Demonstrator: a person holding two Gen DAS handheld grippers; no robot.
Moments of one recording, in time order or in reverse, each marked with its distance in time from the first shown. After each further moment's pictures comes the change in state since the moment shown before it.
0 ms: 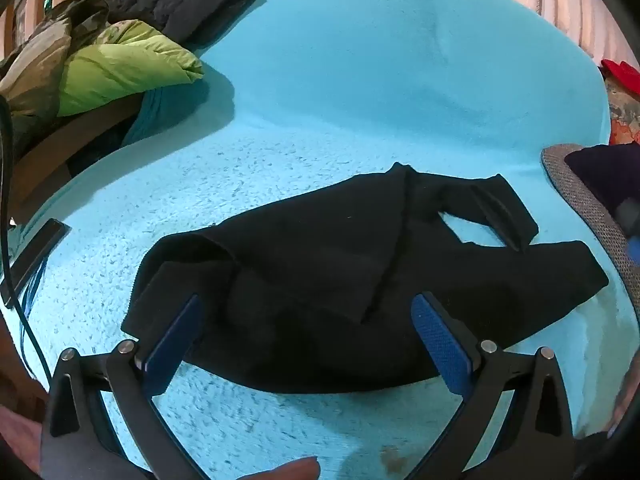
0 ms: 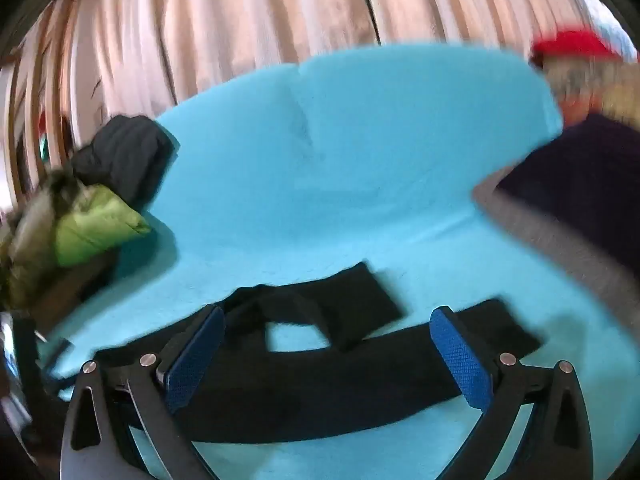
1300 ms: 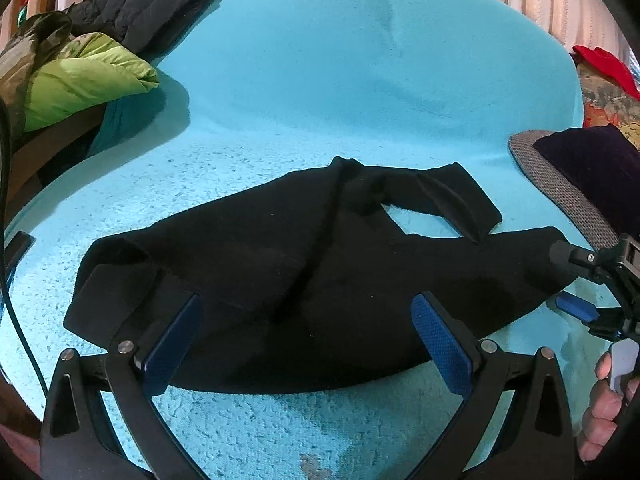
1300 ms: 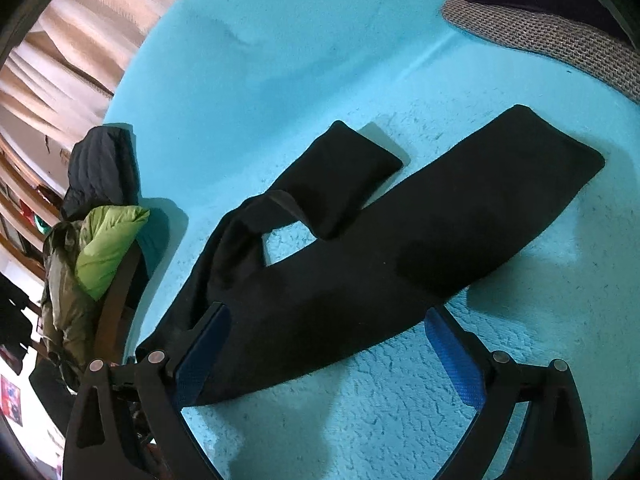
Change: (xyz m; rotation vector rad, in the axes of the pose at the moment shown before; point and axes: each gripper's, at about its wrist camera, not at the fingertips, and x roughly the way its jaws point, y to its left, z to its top) left arm 0.003 -0.046 -0.005 0.048 -0.009 -0.086; right arm 0.034 -0.055 -0.029 0.329 0.302 0.091
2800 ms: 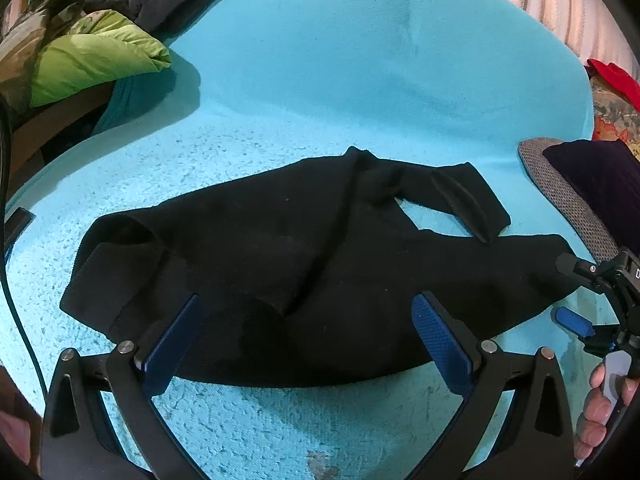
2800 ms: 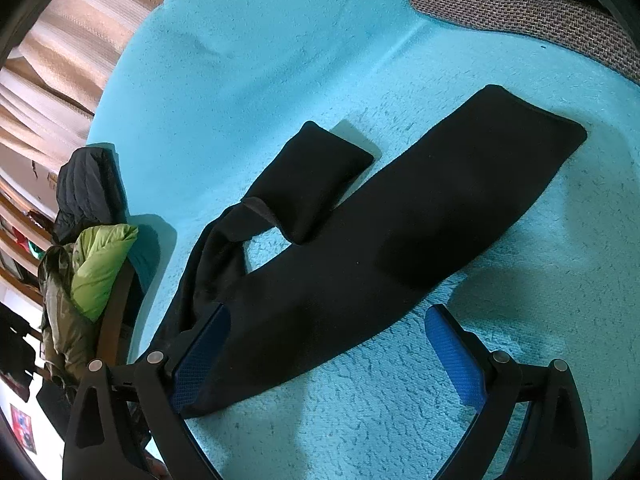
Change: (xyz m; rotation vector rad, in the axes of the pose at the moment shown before) left arm 0.005 0.013 -0.004 -0.060 0.036 0.001; right arm 0.008 -0.015 0.006 0.046 -0.040 0.001
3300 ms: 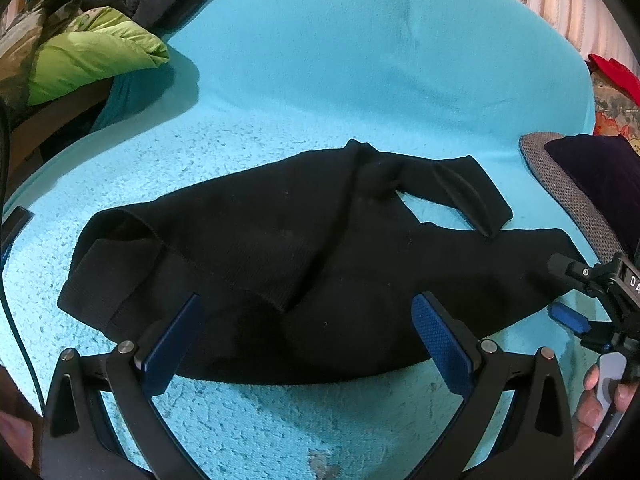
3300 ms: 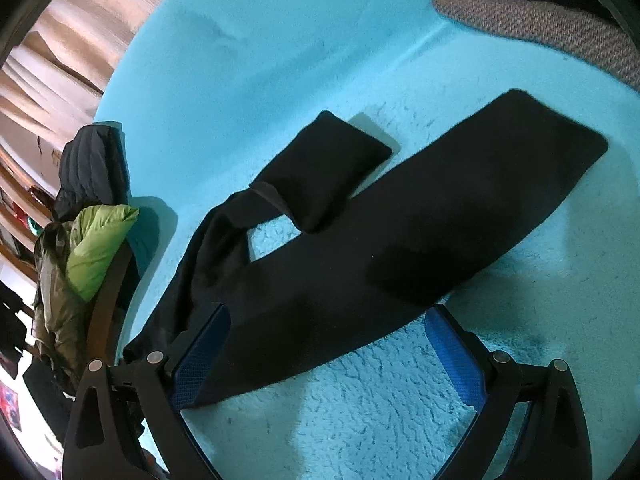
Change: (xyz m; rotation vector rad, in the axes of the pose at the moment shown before) left arm 0.002 0.001 -0.001 0.004 0.018 -0.003; right arm 0.010 0.005 -0.005 -0.056 0.015 0.008
